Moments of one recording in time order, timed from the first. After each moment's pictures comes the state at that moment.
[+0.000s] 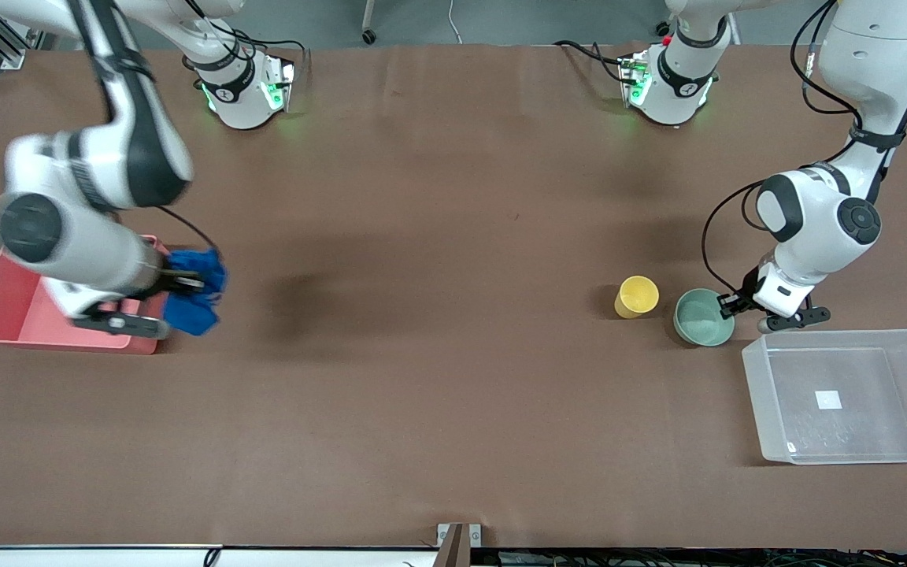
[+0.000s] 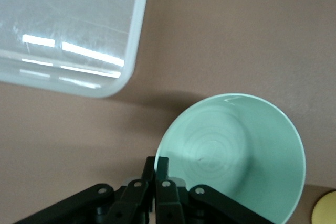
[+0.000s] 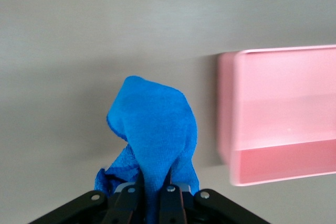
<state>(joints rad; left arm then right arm) 0.15 0.36 -0.08 -2.26 -0.16 2.75 0.02 -0.04 0.20 0.08 -1.75 -0.12 1.78 0.17</state>
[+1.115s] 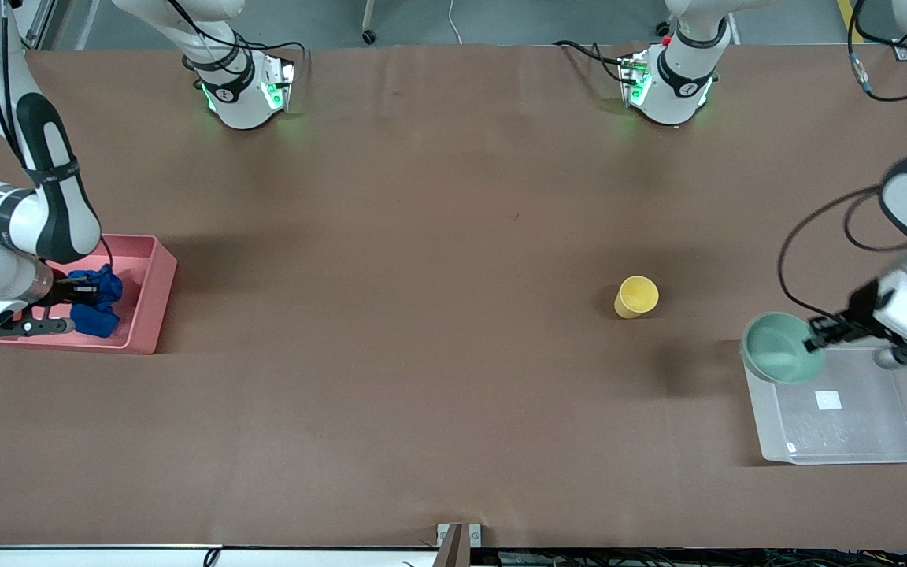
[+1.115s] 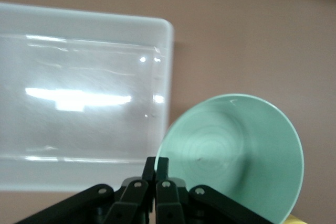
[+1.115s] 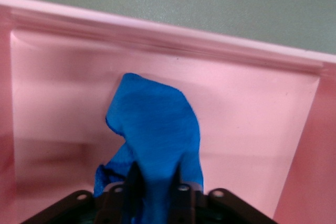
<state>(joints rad) 0.24 0.38 -0.09 -1.70 -0.12 2.26 0.16 -0.10 0.45 -0.28 -2.02 -0.12 2.39 -0.37</state>
